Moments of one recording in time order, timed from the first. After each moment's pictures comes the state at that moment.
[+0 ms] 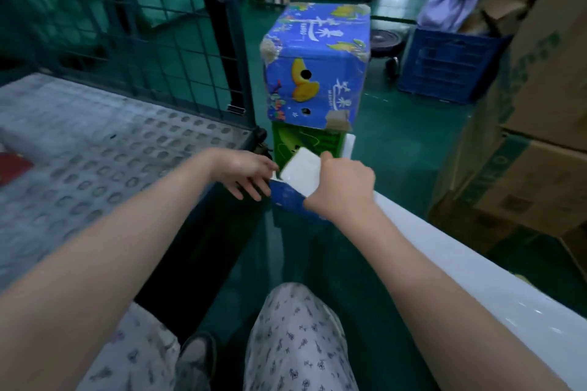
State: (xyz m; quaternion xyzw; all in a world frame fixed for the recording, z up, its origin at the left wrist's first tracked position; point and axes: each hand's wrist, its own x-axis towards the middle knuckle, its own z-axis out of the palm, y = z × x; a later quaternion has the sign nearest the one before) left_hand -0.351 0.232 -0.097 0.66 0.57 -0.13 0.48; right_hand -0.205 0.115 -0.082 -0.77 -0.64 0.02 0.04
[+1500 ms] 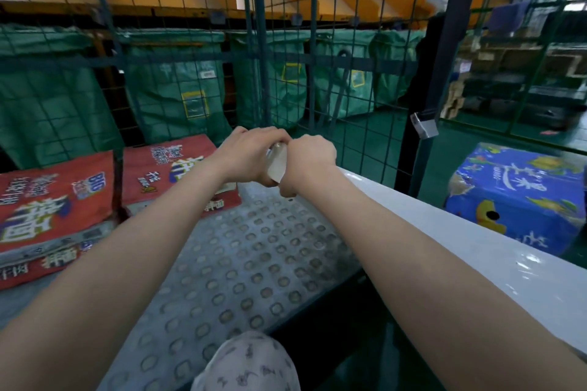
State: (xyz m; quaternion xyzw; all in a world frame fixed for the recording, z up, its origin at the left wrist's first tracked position) left_hand -0.597 0.169 0.080 0.77 0.62 0.12 -0.11; right_hand -0.462 0.165 0.099 -0.50 -0.86 -0.07 0.04
